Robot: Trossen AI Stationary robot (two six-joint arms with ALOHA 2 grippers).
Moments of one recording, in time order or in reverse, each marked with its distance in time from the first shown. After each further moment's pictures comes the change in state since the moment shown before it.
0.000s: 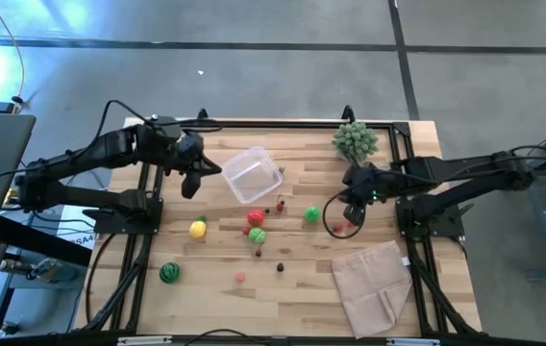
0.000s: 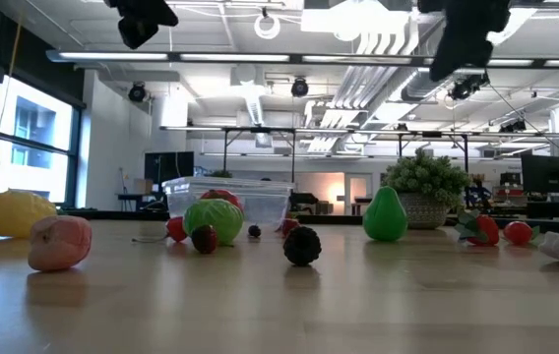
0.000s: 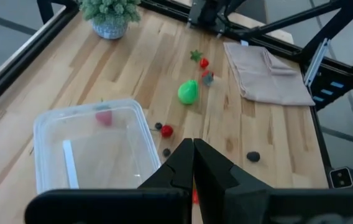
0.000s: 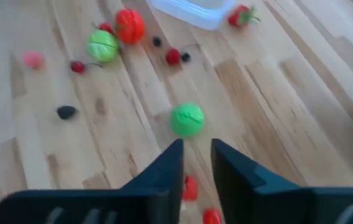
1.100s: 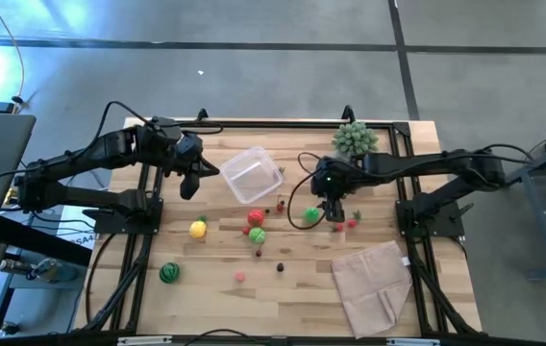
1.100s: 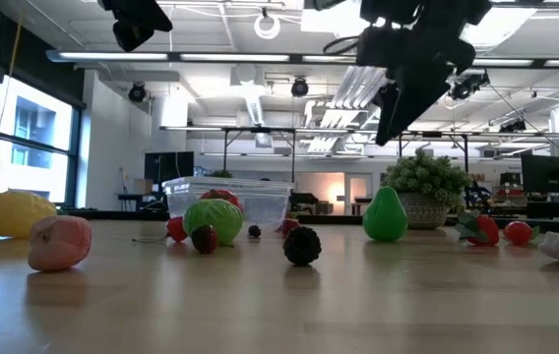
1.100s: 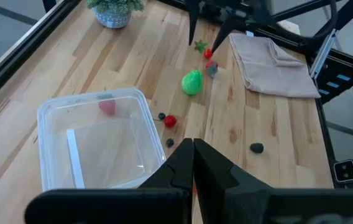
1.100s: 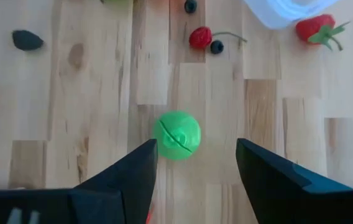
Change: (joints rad) left arm 0.000 -0.004 -0.003 -0.037 -0.011 0.003; right arm -0.189 0.330 0.000 0.180 -0.248 -0.595
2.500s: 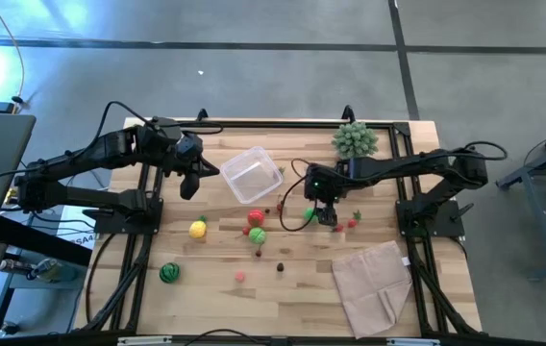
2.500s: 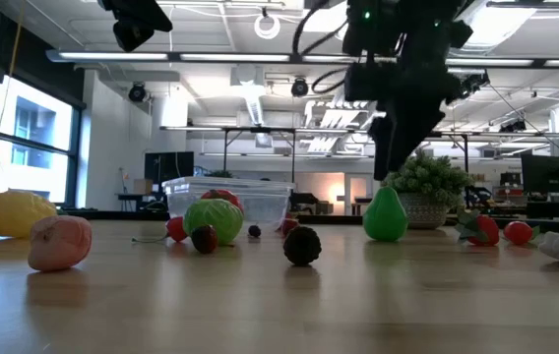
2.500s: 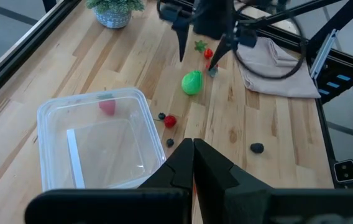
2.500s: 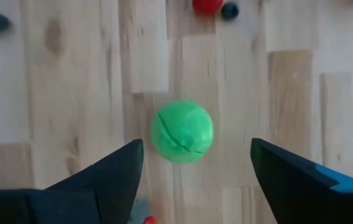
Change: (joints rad) left arm 0.000 0.000 0.000 0.000 0.000 0.000; right arm -0.005 0.155 0.000 0.028 -0.033 0.049
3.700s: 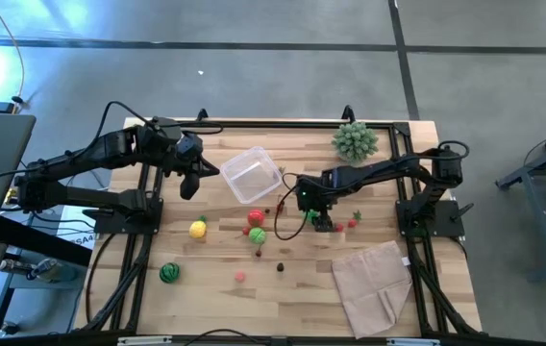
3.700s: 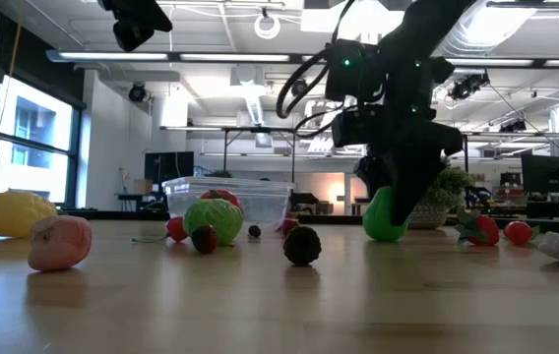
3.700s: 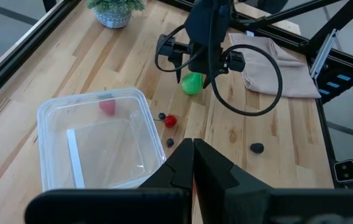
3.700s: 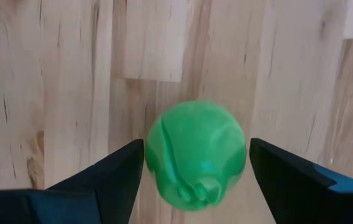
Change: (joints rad) left arm 0.000 0.000 0.000 0.000 0.000 0.000; right arm 0.014 0.182 0.000 0.077 -0.029 -0.100
